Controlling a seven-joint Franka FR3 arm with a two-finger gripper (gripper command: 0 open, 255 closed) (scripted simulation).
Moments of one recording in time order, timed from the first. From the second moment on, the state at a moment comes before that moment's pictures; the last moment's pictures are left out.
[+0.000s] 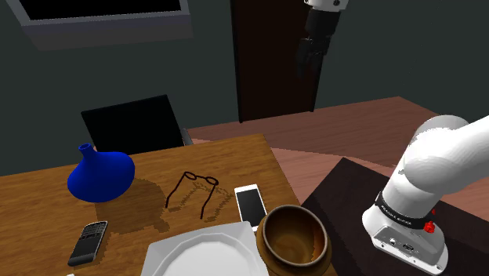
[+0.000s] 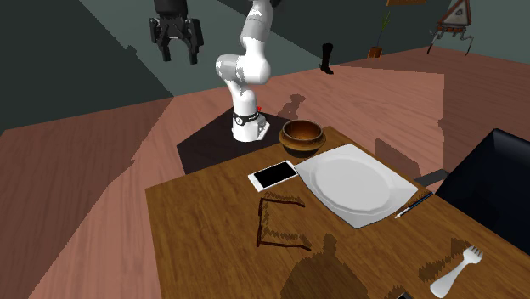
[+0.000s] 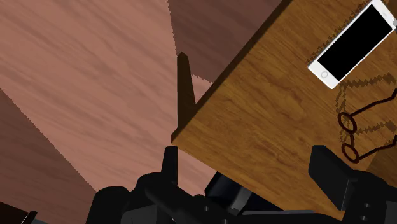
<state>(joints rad) 0.01 -0.75 0.03 -2.32 0.06 1.70 -0.05</state>
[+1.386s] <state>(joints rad) 0.13 -0.31 0.29 -2.34 0.10 2.20 0.07</state>
